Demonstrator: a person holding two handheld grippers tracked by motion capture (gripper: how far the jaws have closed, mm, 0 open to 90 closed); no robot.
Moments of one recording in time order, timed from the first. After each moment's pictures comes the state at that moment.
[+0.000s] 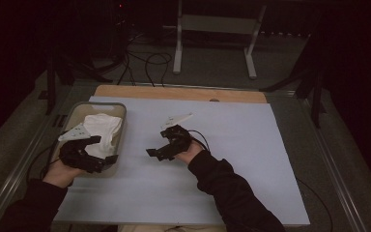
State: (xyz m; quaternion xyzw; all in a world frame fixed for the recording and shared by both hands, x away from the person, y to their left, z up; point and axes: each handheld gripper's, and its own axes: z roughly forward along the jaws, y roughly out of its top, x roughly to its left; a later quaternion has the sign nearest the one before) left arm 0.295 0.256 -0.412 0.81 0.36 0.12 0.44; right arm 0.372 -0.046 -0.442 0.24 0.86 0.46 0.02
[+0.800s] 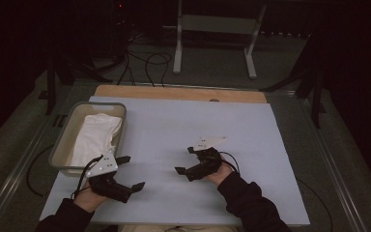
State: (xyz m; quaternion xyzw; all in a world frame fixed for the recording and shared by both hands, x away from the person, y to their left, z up) left arm 0.249 0.190 -0.461 0.82 0.26 0.11 0.50; right arm 0.322 -0.131 -0.471 0.25 0.85 0.46 0.05
